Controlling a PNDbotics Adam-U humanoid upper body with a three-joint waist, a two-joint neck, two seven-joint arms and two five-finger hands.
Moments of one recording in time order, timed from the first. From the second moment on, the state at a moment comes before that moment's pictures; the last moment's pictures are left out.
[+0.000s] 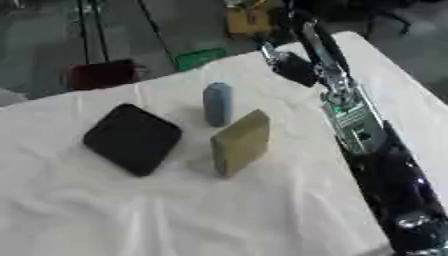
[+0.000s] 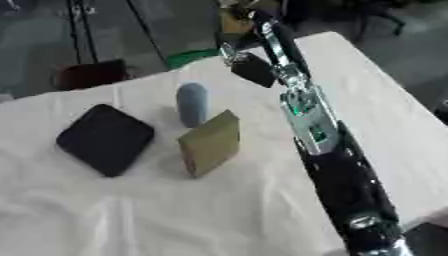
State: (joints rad) left arm -0.42 0.42 0.09 -1.84 0.12 -0.12 -0.11; right arm -0.70 -0.29 0.02 -1.45 0.46 -0.10 0.03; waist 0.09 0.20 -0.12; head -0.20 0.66
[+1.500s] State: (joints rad) left arm -0.41 0.42 0.08 -1.84 0.11 -0.12 -0.14; right arm -0.83 -0.33 0.11 -1.20 0.62 -0.18 0.21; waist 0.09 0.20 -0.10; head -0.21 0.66
